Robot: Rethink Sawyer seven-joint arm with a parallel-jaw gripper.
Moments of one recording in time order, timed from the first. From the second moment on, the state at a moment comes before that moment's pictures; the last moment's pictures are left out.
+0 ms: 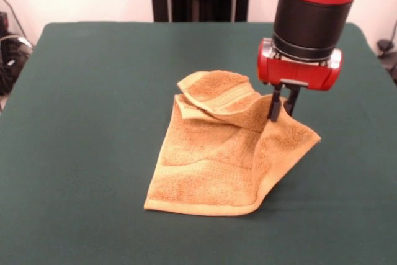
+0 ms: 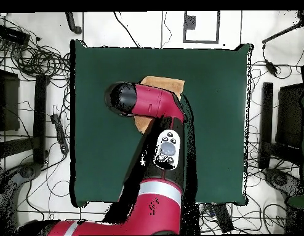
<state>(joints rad) 0.09 -0.37 -0.22 1.26 0.22 0.64 1.78</state>
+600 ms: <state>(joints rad) 0.09 -0.37 -0.24 1.26 0.24 0.64 1.79</state>
